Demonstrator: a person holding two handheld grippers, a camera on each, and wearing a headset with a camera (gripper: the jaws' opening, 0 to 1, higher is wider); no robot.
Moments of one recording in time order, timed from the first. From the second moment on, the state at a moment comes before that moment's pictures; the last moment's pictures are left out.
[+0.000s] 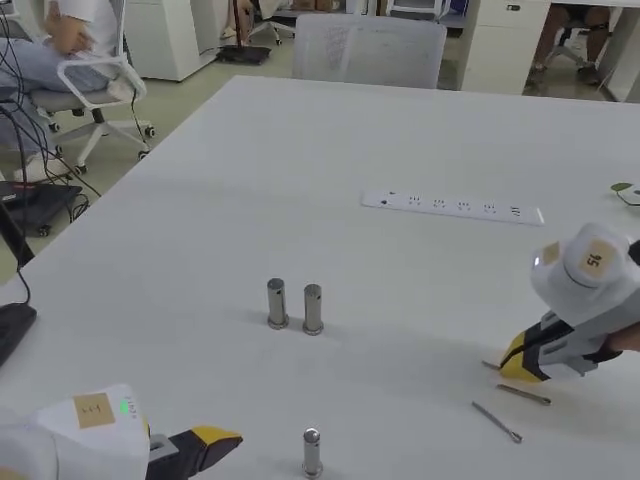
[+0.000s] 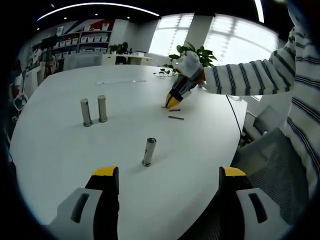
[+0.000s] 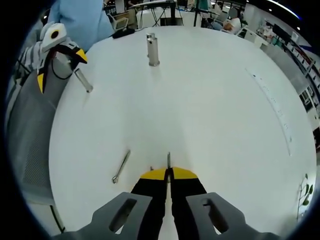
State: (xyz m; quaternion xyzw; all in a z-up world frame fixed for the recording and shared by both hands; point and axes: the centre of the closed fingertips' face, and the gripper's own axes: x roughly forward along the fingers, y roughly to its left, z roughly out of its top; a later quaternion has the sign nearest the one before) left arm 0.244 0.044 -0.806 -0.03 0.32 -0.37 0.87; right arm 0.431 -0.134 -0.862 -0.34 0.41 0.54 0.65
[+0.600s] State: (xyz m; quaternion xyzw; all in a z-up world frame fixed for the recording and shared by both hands) left arm 0.244 0.044 -0.804 -0.02 0.32 -0.37 0.87; right arm 0.429 -0.136 -0.859 -0.36 0.41 0.54 0.64
